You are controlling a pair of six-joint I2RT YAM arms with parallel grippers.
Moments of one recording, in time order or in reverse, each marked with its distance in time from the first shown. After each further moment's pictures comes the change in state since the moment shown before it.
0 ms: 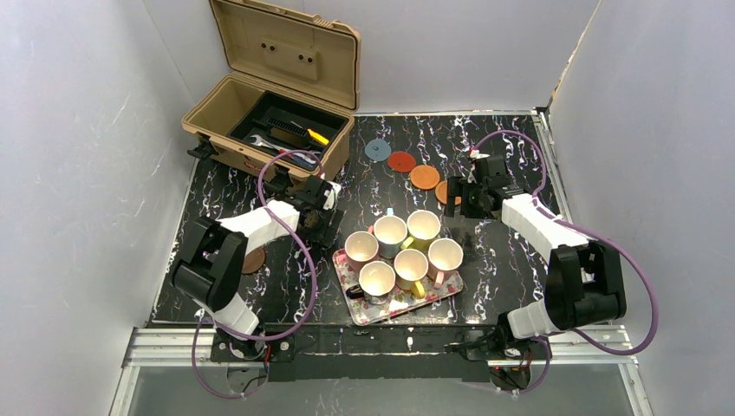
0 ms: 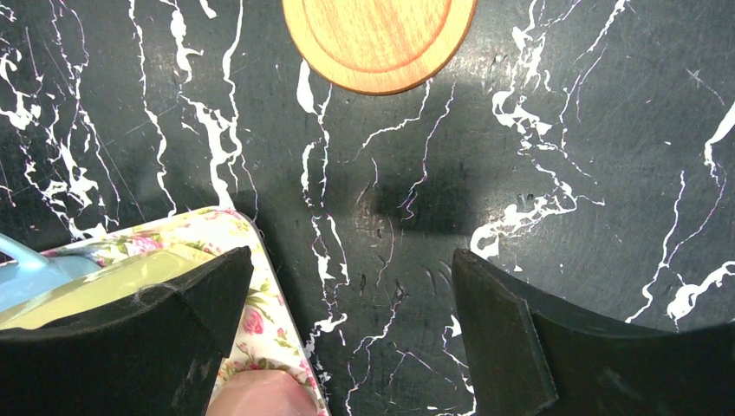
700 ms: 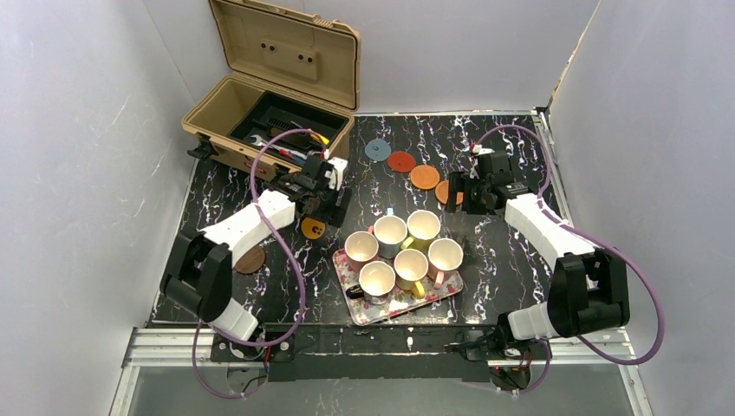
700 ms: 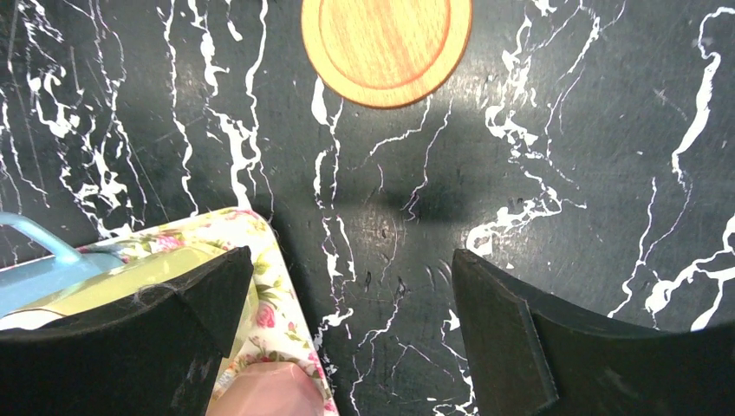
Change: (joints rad) left arm -0.017 -0.047 0.154 -0.061 0.079 -0.027; right arm 0.000 -0.043 0.020 -0.029 0.003 -0.004
